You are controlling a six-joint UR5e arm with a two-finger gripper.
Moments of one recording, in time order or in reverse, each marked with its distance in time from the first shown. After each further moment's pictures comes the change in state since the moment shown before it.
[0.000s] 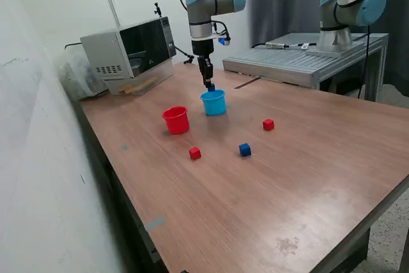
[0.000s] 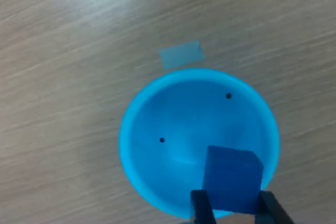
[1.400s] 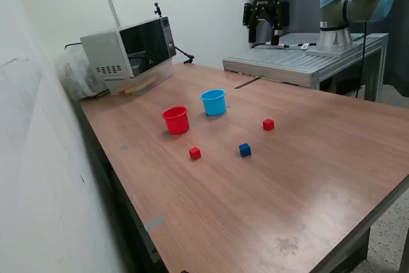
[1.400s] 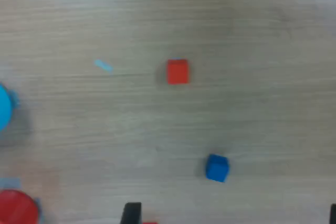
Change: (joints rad) arm 0.422 -0.231 -0.036 0.152 0.009 0.157
